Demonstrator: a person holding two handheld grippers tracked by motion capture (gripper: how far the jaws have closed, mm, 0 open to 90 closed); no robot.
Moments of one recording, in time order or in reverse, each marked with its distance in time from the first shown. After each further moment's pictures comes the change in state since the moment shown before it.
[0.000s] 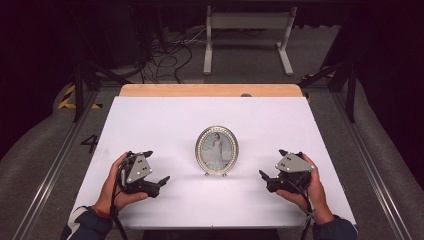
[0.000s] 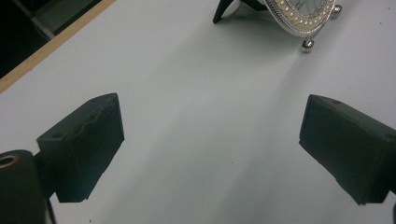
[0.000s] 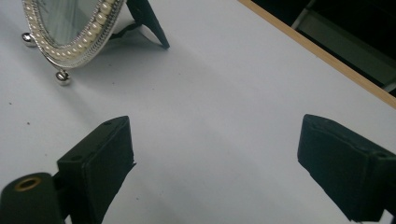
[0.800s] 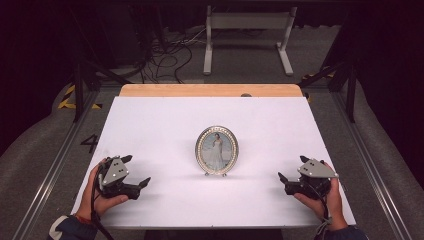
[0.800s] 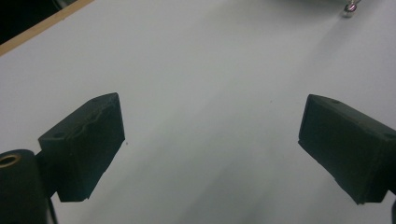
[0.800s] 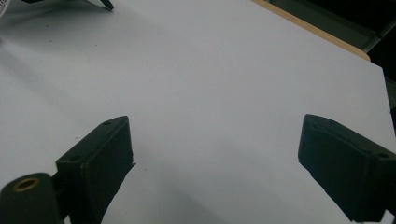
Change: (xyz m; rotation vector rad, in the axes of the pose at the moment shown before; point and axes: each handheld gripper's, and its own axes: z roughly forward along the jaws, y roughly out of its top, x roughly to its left) left arm 0.025 -0.049 -0.025 0.017 0.047 -0.115; right arm -0.026 -0.048 -0.016 0.014 -0.086 0.119
